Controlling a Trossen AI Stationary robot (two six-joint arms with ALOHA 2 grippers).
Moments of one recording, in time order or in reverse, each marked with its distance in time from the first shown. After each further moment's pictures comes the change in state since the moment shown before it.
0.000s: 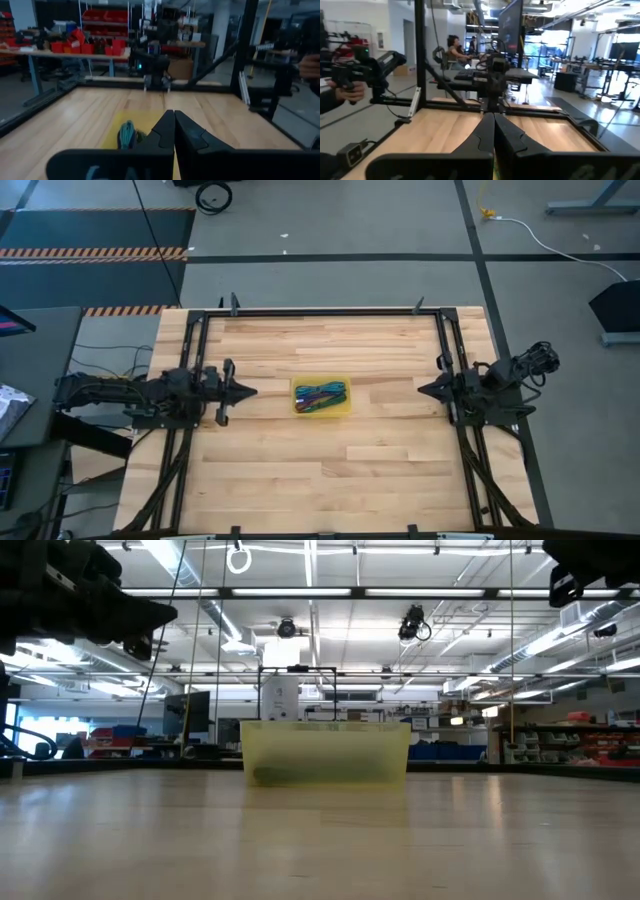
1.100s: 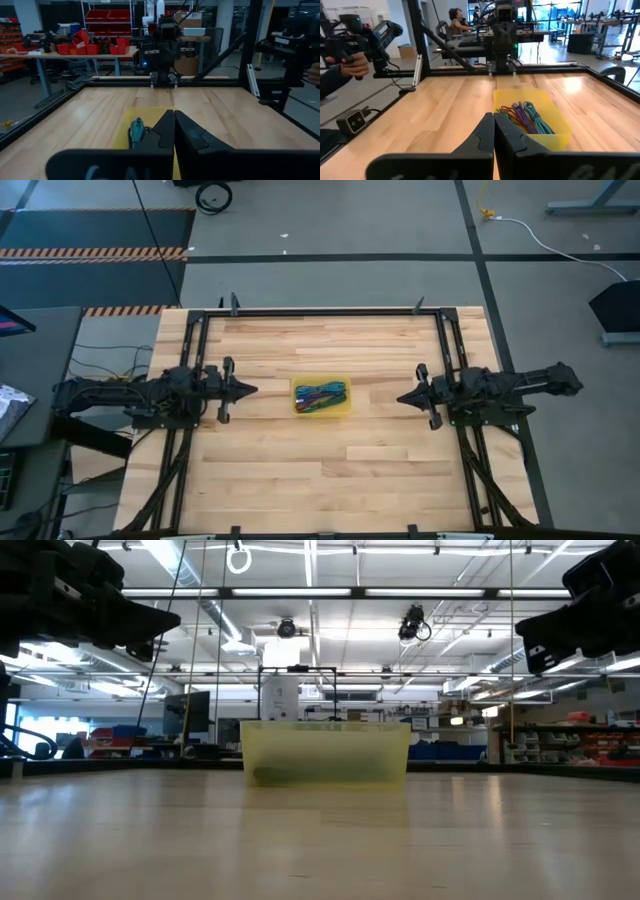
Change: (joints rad) left arm 0.069 0.000 -0.001 -0.028 0.050 0.057; right arm -0.352 0.097 -0.244 0.190 -0.371 0.159
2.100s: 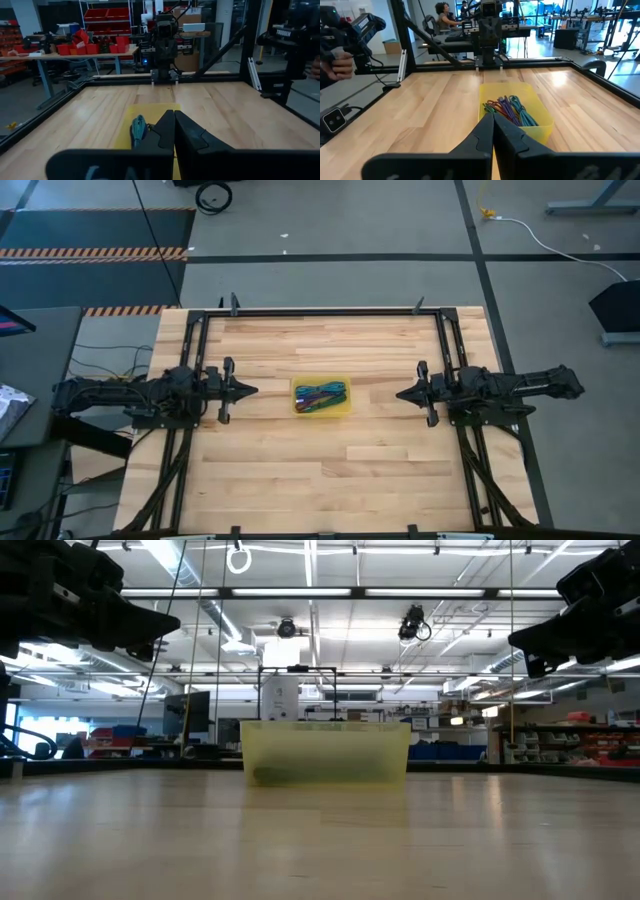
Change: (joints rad) left arm 0.000 0.002 0.000 -0.016 0.001 0.039; right arm -0.044 0.001 0.000 -0.028 0.022 -0.008
